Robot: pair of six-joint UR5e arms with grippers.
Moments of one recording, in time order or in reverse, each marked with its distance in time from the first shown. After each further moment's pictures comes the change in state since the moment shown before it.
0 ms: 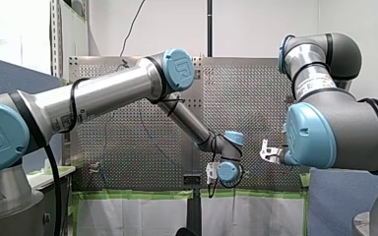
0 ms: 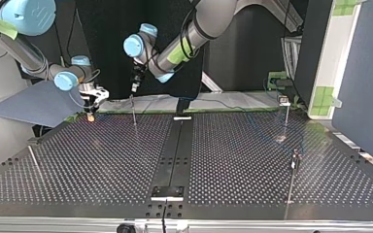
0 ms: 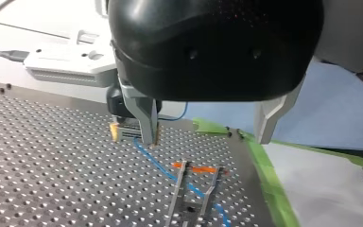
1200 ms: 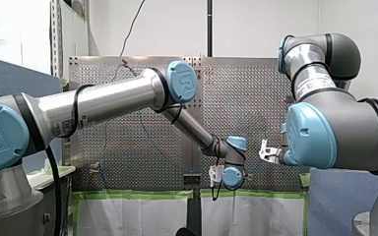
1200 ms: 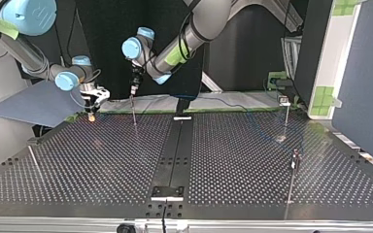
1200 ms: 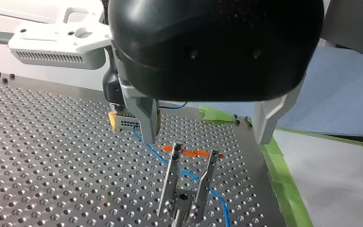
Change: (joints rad) left arm -0.003 -0.081 0.113 0.002 -0.035 0.001; right arm 0.005 0.000 0.000 0.002 -0.001 0.000
